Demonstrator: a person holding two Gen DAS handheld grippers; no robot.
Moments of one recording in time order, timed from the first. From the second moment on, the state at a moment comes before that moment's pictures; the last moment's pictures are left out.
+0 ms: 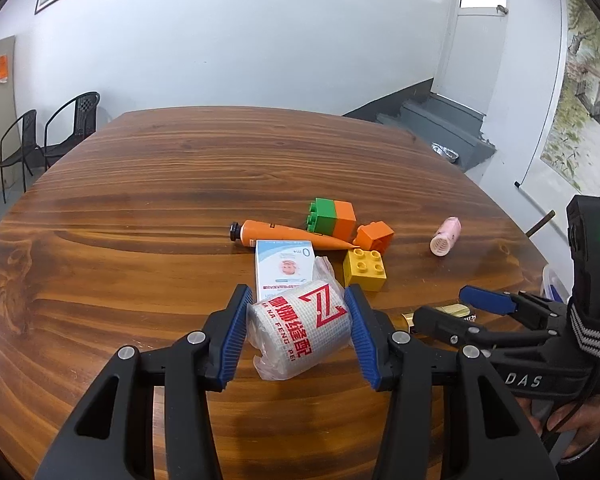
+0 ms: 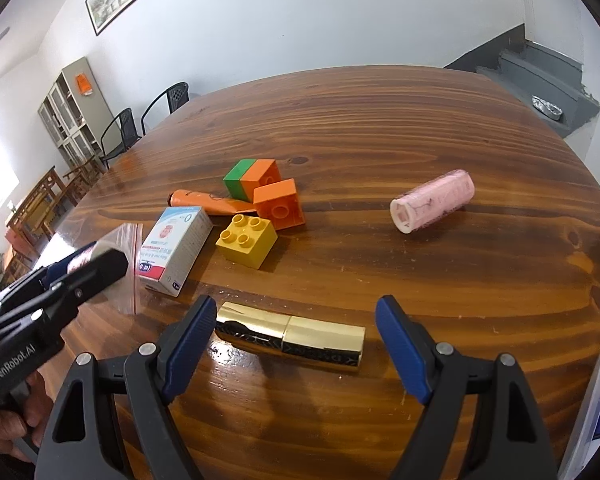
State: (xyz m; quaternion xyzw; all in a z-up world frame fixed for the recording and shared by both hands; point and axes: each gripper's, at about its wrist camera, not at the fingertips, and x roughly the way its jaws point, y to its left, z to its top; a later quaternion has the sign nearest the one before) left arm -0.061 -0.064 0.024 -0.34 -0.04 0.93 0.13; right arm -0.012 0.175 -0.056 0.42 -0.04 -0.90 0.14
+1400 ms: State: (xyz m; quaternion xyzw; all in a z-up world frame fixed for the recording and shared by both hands) left arm -0.046 -0.026 0.015 -0.35 0.00 0.92 0.15; right arm 0.039 0.213 -0.032 0.33 -0.06 -0.94 0.05
